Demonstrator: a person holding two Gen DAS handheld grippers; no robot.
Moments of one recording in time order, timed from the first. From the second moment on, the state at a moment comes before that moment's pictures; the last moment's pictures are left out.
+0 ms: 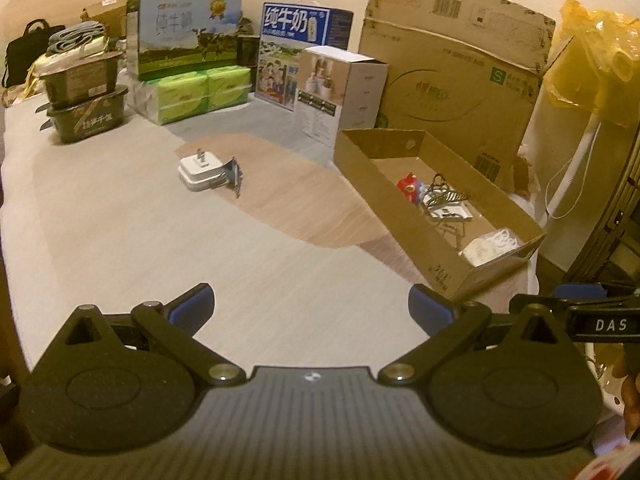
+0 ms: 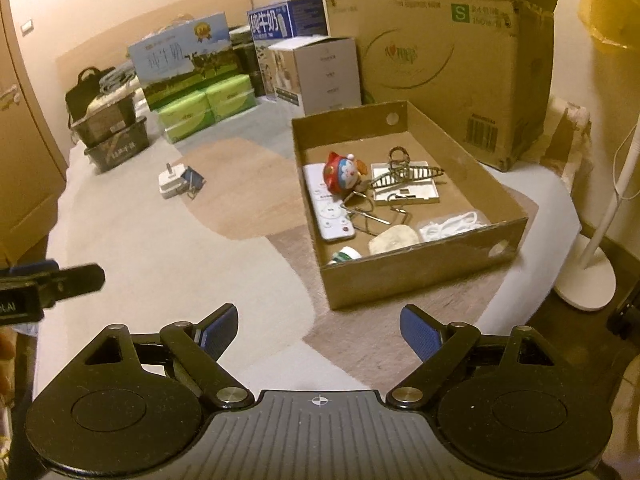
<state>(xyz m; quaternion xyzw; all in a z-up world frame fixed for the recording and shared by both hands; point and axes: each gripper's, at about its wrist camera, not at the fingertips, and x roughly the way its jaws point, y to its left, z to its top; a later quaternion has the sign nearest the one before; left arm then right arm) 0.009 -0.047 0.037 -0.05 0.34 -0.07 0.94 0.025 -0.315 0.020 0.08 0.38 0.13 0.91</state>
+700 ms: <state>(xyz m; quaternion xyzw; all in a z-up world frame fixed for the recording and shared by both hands) 0.023 0.024 0.029 -0.06 0.35 0.00 0.94 0.050 -0.245 0.011 0.06 0.38 0.19 0.90</state>
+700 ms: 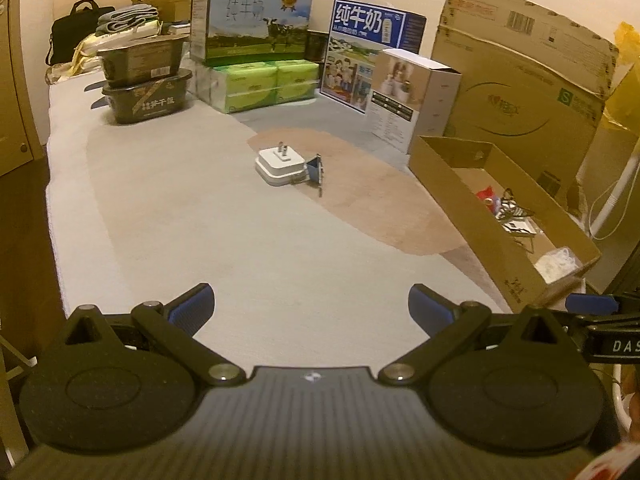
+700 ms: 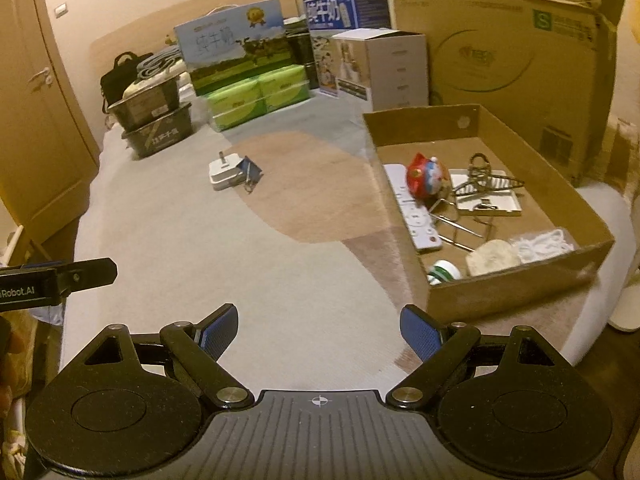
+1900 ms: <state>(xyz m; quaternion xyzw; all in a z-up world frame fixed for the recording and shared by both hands) 0.164 0.110 0.003 -0.03 0.35 0.00 0.94 0.201 -0.137 -0.006 0.02 0.34 0.28 0.90</state>
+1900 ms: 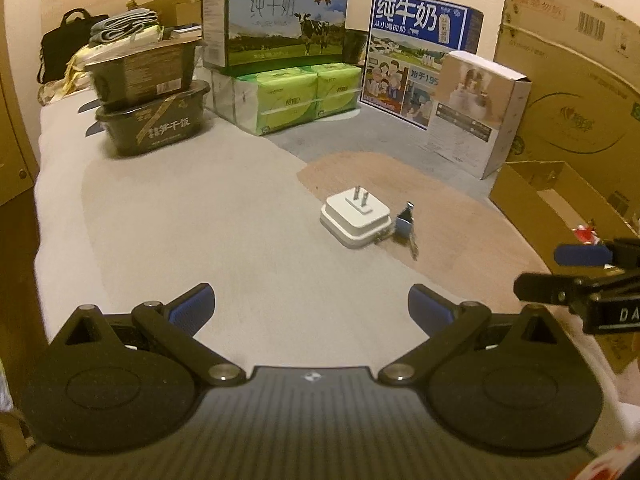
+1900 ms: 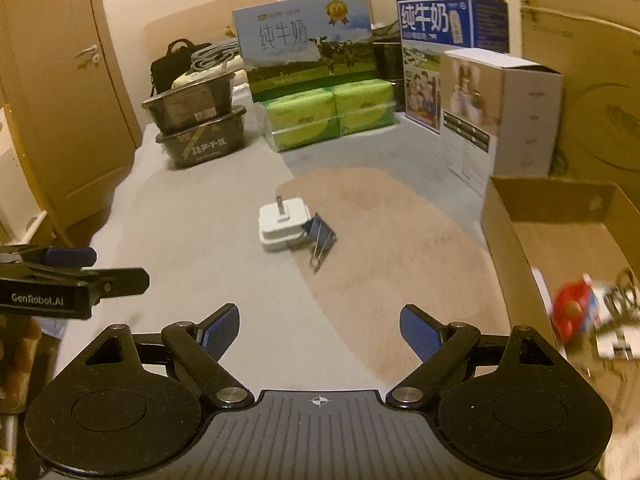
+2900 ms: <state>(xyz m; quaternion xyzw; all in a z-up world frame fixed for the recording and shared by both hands) 0.280 0.133 -0.052 0.02 0.37 -0.06 0.93 0.307 -0.046 -0.080 -0.22 0.25 0.37 0.87</state>
